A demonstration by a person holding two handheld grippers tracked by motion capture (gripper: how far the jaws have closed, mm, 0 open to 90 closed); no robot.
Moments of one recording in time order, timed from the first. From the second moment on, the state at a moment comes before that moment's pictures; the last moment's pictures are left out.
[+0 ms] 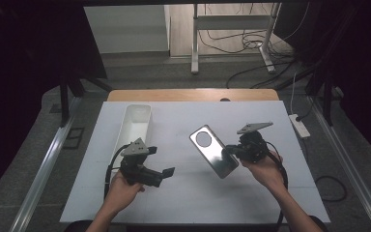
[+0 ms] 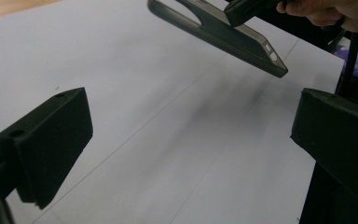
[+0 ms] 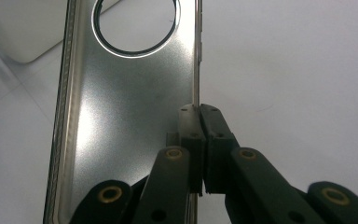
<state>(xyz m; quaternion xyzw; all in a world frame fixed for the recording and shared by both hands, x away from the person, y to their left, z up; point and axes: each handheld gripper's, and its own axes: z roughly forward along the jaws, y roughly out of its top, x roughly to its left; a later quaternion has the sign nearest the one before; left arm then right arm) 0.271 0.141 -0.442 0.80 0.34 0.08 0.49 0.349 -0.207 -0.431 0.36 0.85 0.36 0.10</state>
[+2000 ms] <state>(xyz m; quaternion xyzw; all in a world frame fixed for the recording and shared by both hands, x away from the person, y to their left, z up) 0.288 0.100 -0.462 0.79 0.38 -0.05 0.47 0.313 -0.148 -0.441 0.29 0.86 0.41 0.10</state>
